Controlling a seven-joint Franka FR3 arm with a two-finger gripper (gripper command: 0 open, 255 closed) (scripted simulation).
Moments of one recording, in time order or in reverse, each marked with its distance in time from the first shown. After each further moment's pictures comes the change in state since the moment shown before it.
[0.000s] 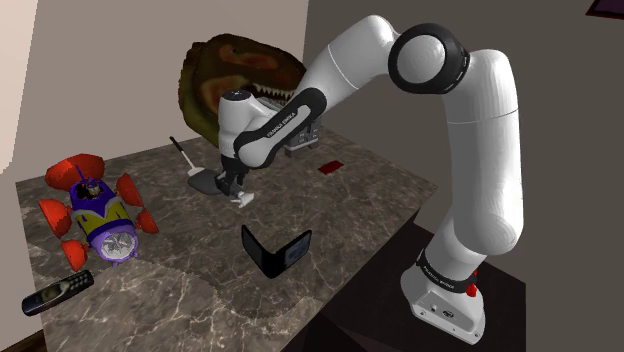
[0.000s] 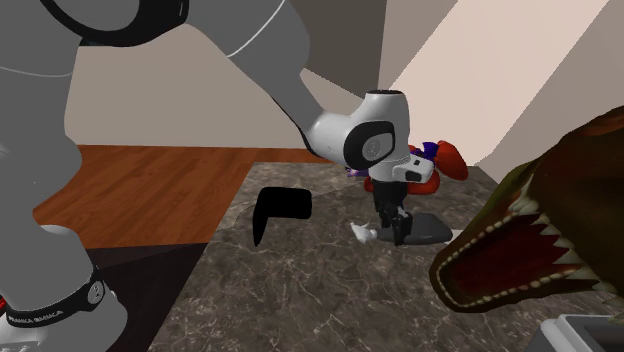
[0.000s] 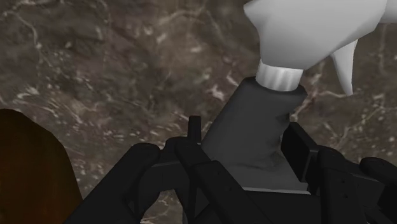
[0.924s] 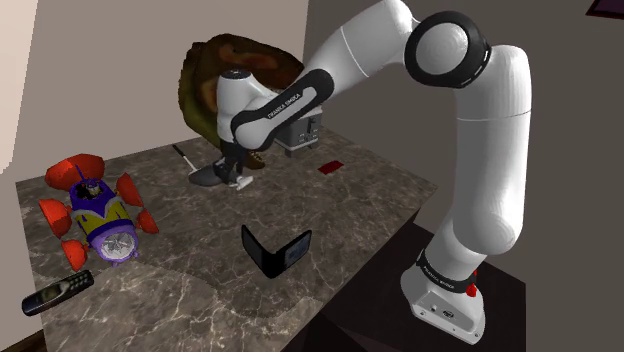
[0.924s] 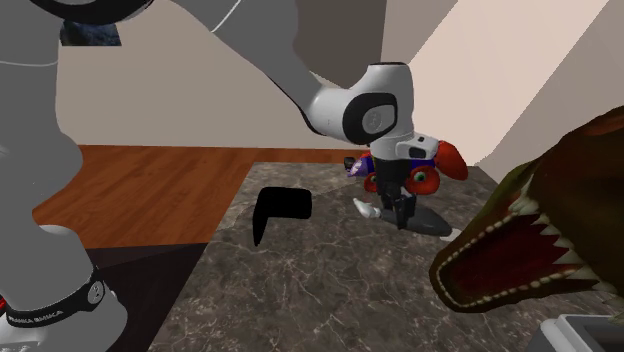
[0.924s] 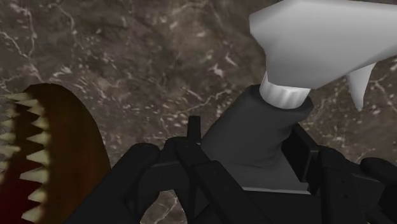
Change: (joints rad) arm -0.021 -0.087 0.031 0.004 0.045 -0.089 -0.037
